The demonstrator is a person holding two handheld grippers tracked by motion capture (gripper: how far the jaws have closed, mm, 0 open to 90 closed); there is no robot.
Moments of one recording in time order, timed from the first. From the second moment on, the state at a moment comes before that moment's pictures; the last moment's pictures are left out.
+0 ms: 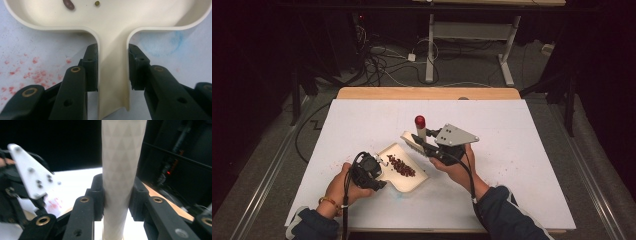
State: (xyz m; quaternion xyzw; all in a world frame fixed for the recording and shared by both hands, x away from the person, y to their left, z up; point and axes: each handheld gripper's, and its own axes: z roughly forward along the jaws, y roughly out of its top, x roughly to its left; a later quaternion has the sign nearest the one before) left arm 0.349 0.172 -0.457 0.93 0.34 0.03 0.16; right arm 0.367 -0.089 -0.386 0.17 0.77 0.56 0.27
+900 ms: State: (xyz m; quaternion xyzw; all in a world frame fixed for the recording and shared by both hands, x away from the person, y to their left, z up) left arm 0.331 0.170 -0.456 0.93 0.33 0.04 0.13; right arm 0.299 -0.103 -0.405 0.17 0.80 0.52 0.24
